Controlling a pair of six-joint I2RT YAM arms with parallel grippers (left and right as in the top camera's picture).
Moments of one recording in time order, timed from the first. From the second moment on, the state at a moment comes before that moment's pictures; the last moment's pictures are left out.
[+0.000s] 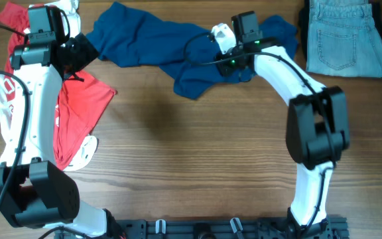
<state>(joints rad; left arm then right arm) 0.12 1.71 1.55 -0.89 -0.10 -0.55 0.28 2.15 1.65 -0.57 -0.27 -0.25</state>
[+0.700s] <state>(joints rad) 0.12 1.71 1.55 -0.94 -0.10 -0.54 0.25 1.90 1.58 -1.29 -0.15 0.22</state>
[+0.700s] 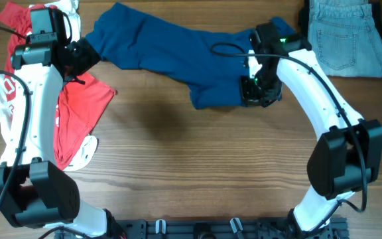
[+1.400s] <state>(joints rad) 0.00 1.91 1.55 -0.67 0.00 -0.38 0.18 1.90 1.62 -0.98 -0.23 0.13</state>
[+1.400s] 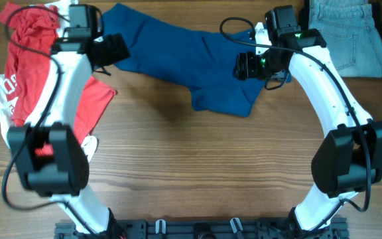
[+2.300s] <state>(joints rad) 0.00 2.21 1.55 -0.35 -0.09 -0.68 0.18 1.90 1.62 -0.88 -0.23 0.10</state>
